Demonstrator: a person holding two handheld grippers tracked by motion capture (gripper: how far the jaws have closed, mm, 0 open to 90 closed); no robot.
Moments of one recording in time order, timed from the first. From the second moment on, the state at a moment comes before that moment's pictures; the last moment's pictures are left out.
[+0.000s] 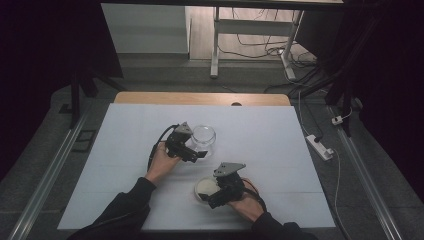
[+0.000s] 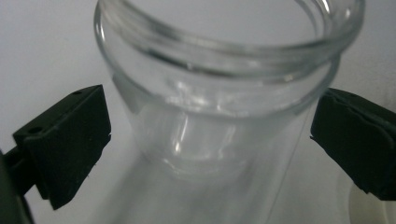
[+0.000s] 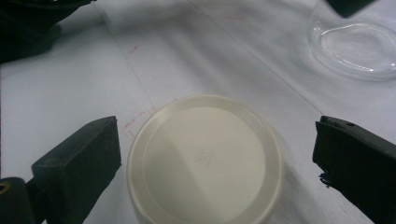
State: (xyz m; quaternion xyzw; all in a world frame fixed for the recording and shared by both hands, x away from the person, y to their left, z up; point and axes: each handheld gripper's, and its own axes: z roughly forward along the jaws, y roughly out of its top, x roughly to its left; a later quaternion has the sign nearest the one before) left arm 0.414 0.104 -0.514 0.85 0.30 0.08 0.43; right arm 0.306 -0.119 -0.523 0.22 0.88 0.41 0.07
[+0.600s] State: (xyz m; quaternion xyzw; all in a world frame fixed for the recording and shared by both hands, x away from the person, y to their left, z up) left arm 0.368 0.121 -0.508 0.86 0.29 0.06 0.43; right arm 0.306 -0.140 -0.513 0.24 0.87 0.42 0.09
